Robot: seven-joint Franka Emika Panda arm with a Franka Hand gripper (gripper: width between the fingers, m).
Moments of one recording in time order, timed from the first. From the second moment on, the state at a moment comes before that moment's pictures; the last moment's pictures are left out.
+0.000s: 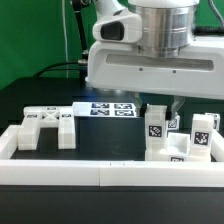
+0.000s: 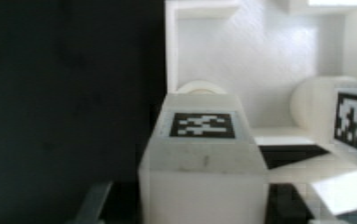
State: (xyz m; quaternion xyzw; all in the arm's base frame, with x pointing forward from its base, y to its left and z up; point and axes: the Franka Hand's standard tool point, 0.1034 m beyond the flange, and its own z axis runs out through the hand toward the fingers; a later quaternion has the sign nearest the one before) arm 0.620 0.032 0.086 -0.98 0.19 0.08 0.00
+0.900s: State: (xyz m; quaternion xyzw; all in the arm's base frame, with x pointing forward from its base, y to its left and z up) arm 0.619 0.045 0.086 -0.82 0.57 0.06 -0.03
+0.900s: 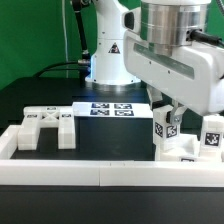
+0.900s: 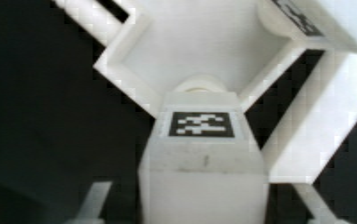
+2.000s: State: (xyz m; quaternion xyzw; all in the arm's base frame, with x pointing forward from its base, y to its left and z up) arm 0.619 0.049 0.086 -0.76 0.65 0.05 -0.03
